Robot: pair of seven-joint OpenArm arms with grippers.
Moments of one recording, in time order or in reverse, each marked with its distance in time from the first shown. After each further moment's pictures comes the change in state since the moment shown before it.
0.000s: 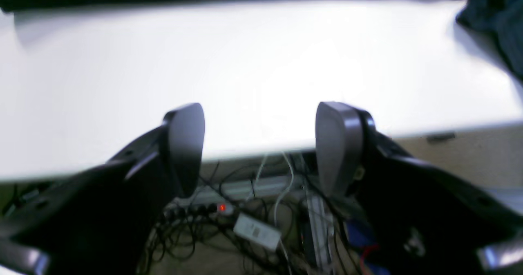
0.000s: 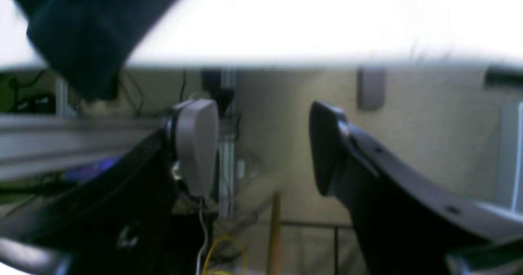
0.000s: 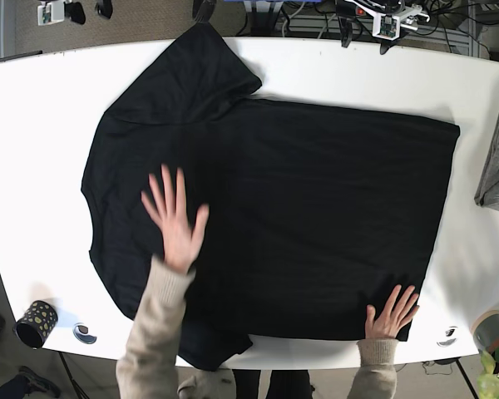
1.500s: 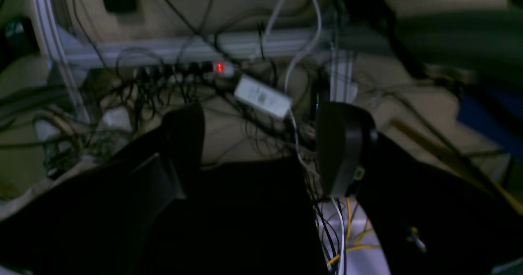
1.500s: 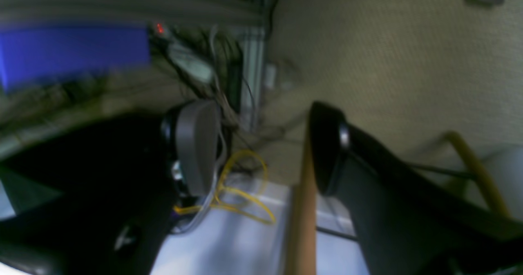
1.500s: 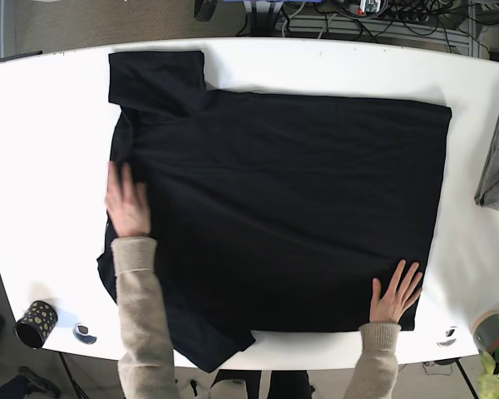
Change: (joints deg) left arm -16.4 0.1 0.3 -50.2 0.0 -0.2 -0.5; right arm 15.7 -0.1 -22.2 -43.4 -32.3 -3.2 18.4
